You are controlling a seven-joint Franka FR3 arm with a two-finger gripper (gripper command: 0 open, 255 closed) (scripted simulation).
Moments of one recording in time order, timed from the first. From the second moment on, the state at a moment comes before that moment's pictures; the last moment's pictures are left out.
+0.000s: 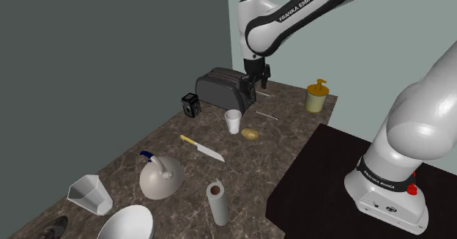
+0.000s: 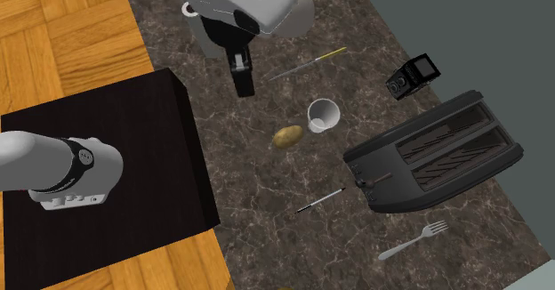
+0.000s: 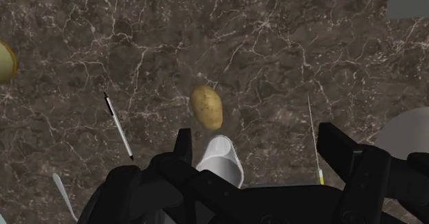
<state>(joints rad) -0.04 -0.19 0.10 -2.37 -0.06 2.15 0.21</state>
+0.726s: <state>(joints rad) -0.04 0.25 0.09 -2.14 -0.17 2.35 0.28</state>
